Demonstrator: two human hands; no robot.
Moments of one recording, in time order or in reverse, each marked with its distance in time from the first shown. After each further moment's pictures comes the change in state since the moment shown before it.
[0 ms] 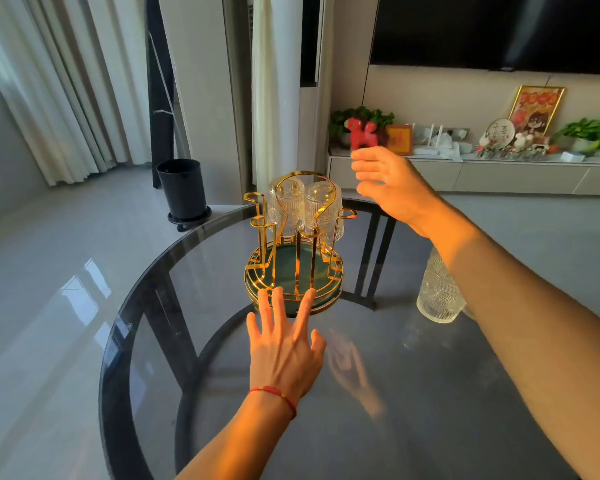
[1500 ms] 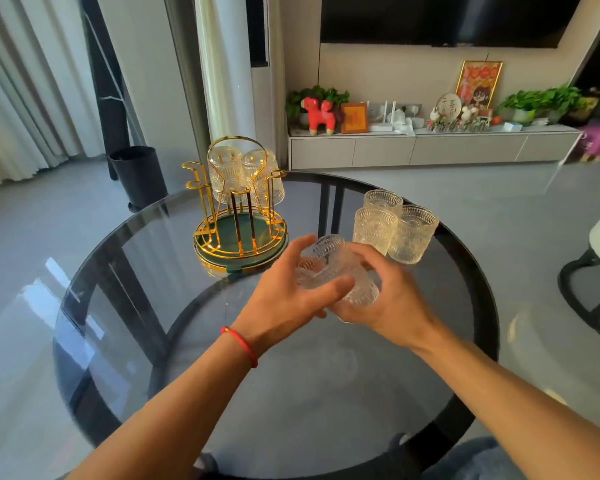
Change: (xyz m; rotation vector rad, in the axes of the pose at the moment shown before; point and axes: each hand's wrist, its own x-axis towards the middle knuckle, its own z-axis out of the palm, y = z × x) left_hand -0.038 0.090 -0.098 -1.202 -0.334 0.087; right_hand -0.254 0.043 -0.004 0.053 0.041 -0.026
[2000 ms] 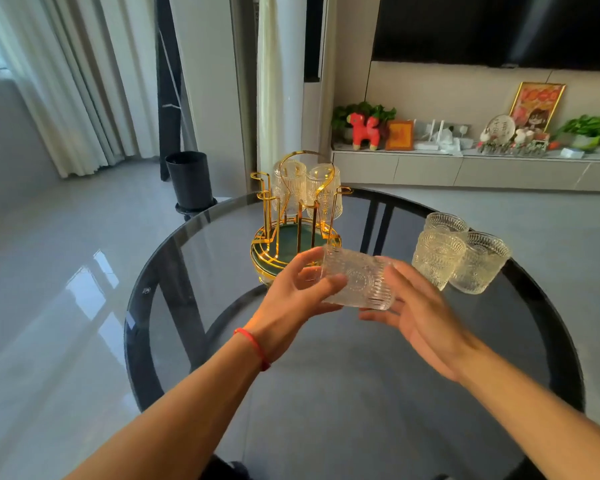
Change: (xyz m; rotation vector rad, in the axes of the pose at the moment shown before) left_hand 0.003 -0.039 -0.069 -0.382 0.066 -0.122; right_hand 0.032 -0.020 0.046 0.652 -0.071 0.364
